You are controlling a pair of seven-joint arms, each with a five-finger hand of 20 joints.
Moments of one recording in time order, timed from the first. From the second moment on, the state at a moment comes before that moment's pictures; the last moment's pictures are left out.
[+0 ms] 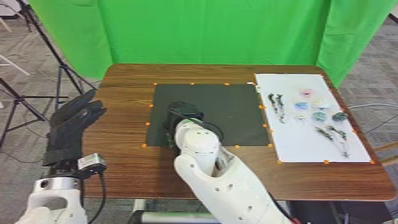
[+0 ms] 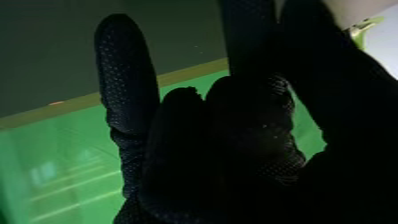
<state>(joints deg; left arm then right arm) 127.3 -45.2 -89.5 -124.3 45.4 31.1 28.6 -73.2 -90.7 45.9 -92.3 -144.5 -22.7 41.3</state>
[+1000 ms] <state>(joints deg) 145.4 -47.6 -100.6 -127.7 43.3 33.4 32.7 -68.2 -74.3 41.7 -107.9 -136.5 -18.6 40.6</state>
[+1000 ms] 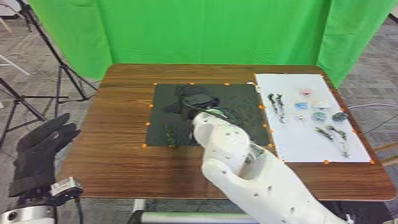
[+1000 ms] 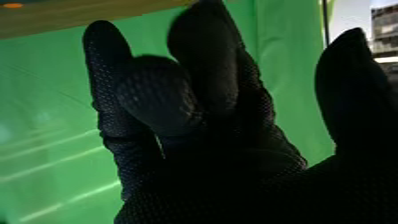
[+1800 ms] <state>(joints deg) 148.0 -43.6 -99.3 -127.9 37.5 36.7 38.9 -74.6 -57.1 42.1 -116.3 -138.6 -9.3 33.4</state>
